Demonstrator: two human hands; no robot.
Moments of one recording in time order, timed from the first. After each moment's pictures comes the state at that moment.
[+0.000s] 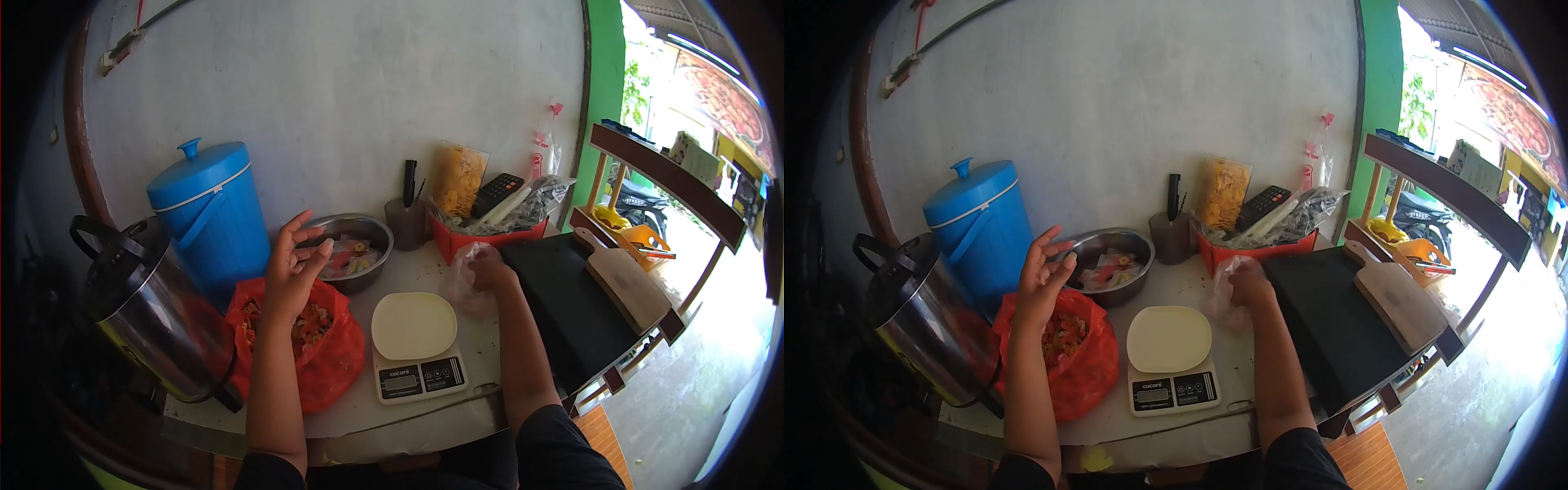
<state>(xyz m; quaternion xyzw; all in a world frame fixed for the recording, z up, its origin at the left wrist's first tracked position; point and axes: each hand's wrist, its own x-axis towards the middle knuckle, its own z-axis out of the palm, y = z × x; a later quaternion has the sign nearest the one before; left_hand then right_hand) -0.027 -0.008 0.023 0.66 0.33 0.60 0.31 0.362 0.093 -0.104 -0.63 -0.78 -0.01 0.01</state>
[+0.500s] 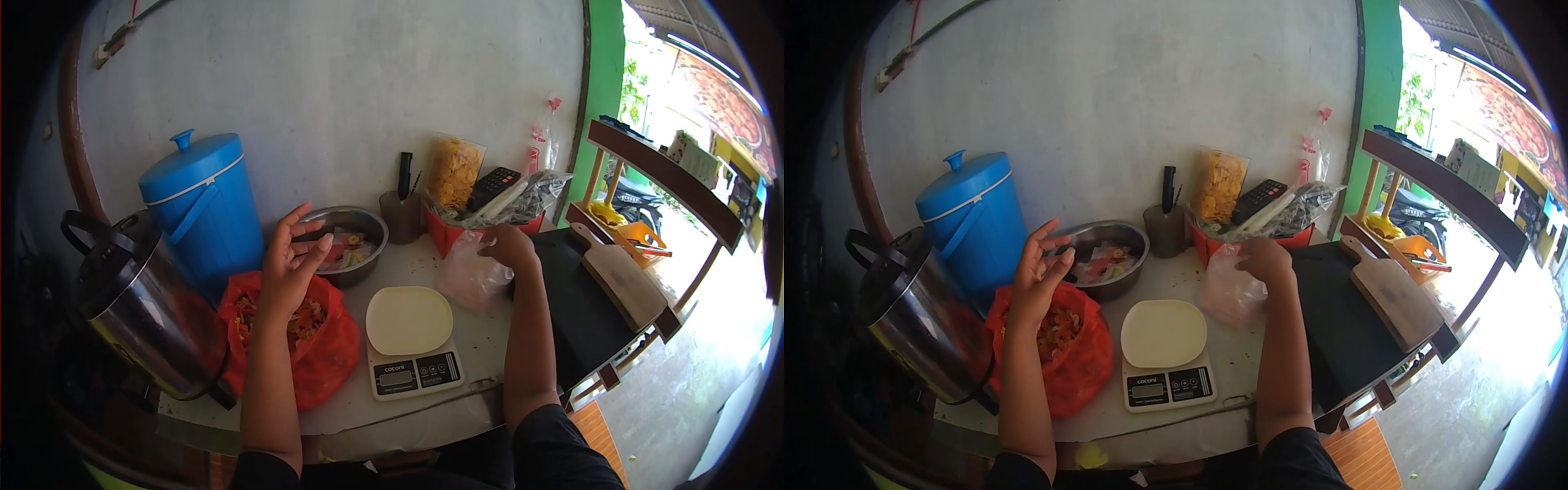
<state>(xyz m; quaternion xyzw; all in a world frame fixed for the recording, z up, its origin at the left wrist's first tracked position) -0.023 -0.011 0.023 0.66 0.33 0.59 0.33 0.370 0.045 -0.028 -0.67 -0.70 0.01 0.24</state>
